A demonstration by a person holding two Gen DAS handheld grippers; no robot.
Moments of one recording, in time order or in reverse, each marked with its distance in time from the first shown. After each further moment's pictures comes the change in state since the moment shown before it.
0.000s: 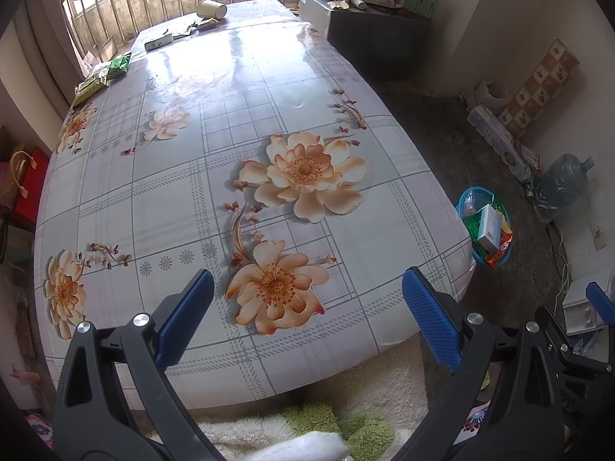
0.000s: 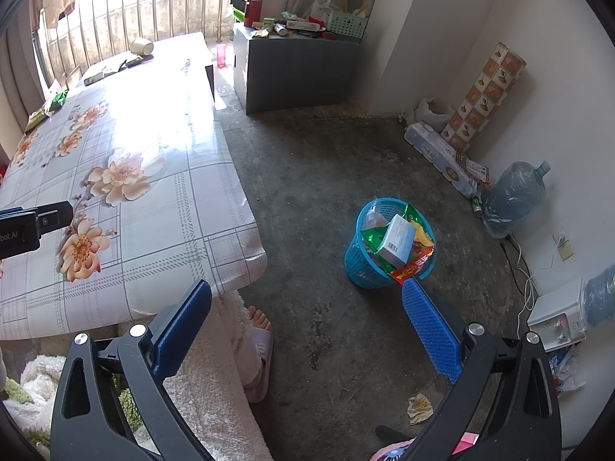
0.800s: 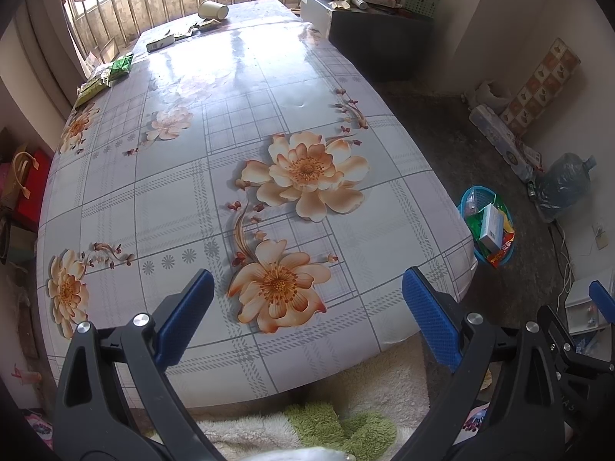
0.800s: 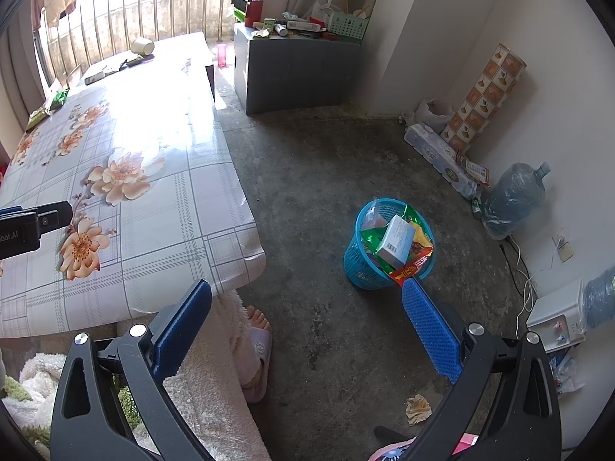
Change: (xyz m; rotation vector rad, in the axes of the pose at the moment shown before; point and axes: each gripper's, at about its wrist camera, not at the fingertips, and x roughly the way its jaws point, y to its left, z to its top) left arm -0.002 0.000 -0.002 -0.003 -0.003 0.010; right arm 0.000 -0.001 0.001 -0.003 0.000 0.001
